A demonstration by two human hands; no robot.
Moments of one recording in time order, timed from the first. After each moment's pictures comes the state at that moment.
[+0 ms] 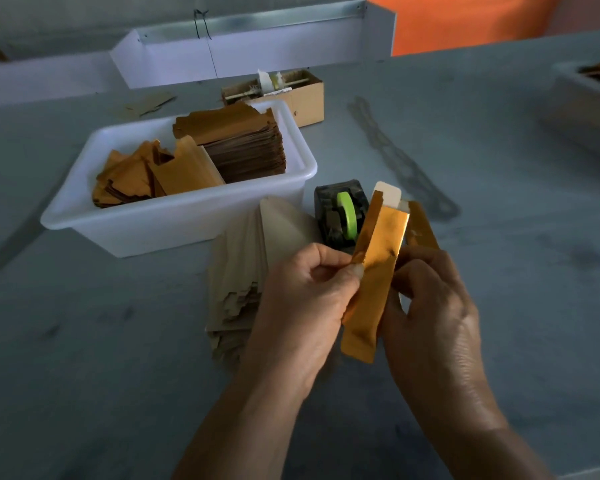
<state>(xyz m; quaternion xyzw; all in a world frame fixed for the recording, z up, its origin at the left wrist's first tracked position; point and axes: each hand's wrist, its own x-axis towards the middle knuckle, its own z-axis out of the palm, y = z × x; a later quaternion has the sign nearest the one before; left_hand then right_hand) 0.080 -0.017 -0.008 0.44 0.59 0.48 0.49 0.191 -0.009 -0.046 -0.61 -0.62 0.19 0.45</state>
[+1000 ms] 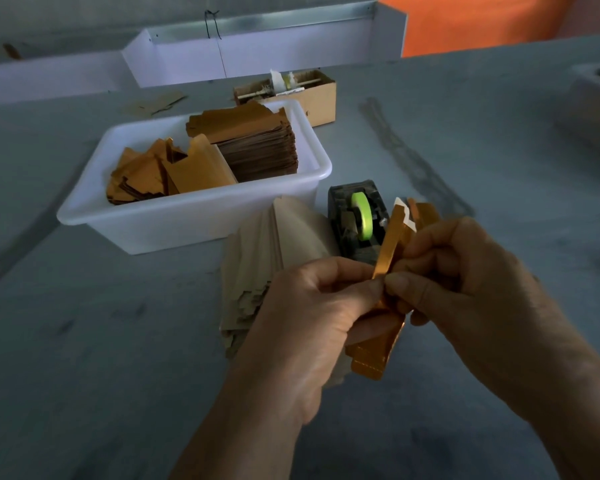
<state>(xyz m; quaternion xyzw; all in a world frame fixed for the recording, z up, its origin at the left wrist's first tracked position) 0.068 -0.028 0.001 0.37 0.50 0.48 0.61 0.209 -0.007 0.006 -0.52 -0.65 0.38 0.40</state>
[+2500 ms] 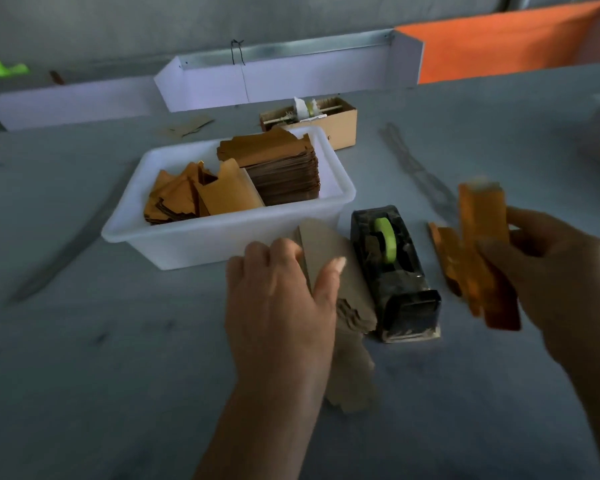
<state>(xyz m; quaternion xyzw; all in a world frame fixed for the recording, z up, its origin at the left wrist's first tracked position) 0.045 -0.019 0.004 0.56 0.77 0.32 -0.01 0.243 0.037 0.005 -0.60 -0.58 0.30 0.46</state>
